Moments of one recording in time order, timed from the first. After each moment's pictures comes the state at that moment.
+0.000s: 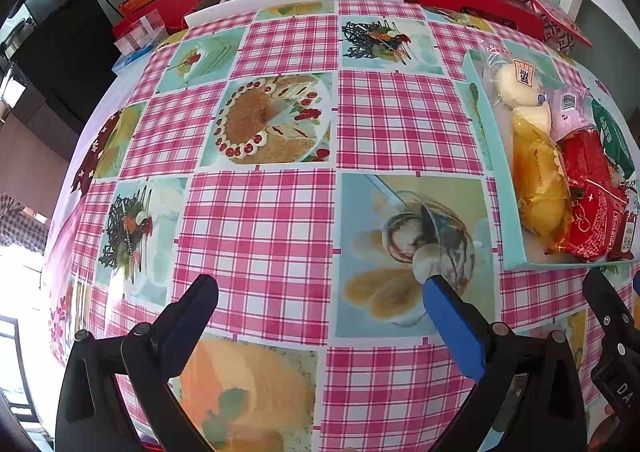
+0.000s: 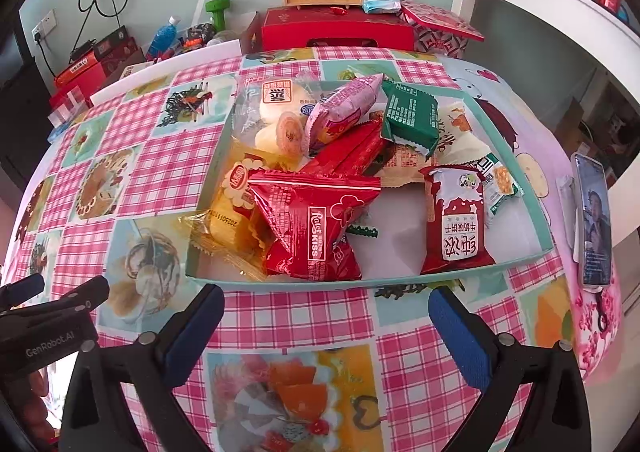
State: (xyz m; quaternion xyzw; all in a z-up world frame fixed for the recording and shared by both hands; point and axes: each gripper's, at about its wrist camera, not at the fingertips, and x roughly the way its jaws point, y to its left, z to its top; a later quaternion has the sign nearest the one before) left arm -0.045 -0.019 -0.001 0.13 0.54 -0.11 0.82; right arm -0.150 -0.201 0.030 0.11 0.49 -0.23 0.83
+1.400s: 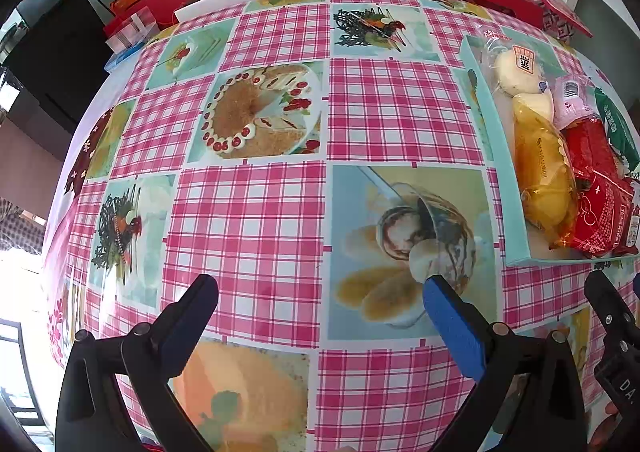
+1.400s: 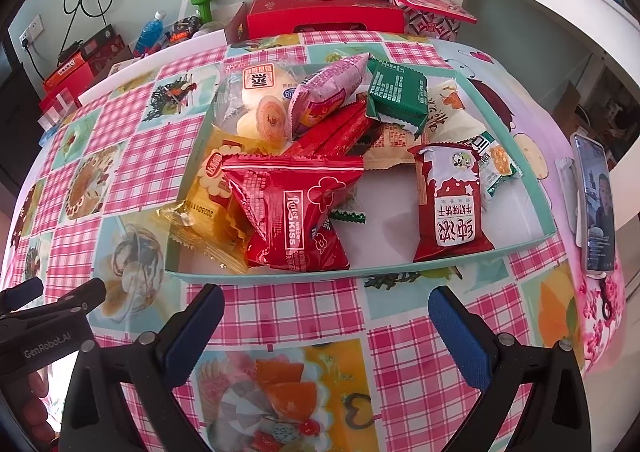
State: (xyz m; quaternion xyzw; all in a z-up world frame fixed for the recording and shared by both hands) left arm -0.043 -0.026 -0.010 0.13 0.55 -0.11 0.81; right arm -0.152 -0.209 0.020 0.13 0.51 -0.24 0.82
